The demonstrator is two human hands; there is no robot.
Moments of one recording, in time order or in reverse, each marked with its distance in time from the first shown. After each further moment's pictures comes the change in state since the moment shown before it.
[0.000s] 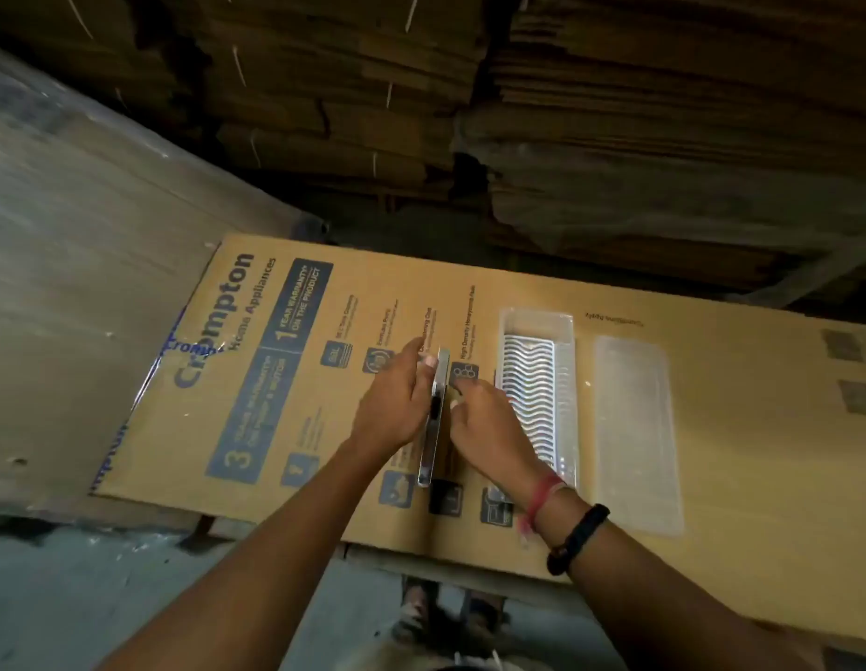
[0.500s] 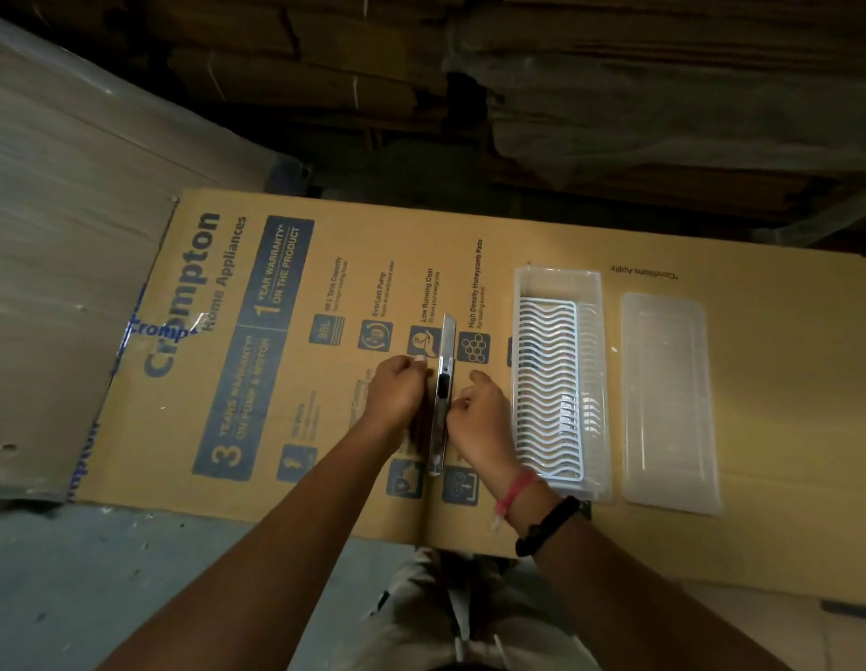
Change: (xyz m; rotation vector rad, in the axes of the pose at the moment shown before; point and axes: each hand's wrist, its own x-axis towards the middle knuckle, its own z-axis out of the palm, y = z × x) left_hand 0.033 -0.038 0.034 -0.511 -0.081 -0.680; right_hand 0.030 0.032 0.071 0.230 0.135 0.432
